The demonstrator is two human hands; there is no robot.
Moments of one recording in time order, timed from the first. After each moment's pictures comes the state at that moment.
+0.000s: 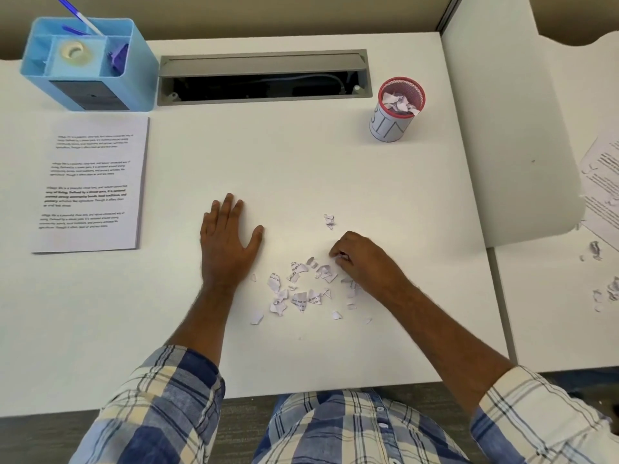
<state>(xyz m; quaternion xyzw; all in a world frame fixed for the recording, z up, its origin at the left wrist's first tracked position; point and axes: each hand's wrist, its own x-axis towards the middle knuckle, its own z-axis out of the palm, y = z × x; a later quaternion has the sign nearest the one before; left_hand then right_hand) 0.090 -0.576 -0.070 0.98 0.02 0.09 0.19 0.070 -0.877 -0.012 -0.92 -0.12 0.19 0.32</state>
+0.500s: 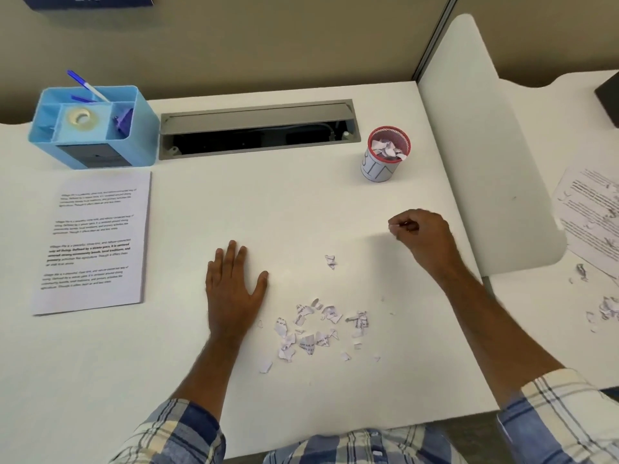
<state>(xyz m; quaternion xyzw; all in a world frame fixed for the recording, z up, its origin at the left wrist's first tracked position) 0.091 -0.576 -0.060 0.98 0.03 0.03 0.19 0.151 -0.952 0.047 -0.89 0.13 0.04 0.43</state>
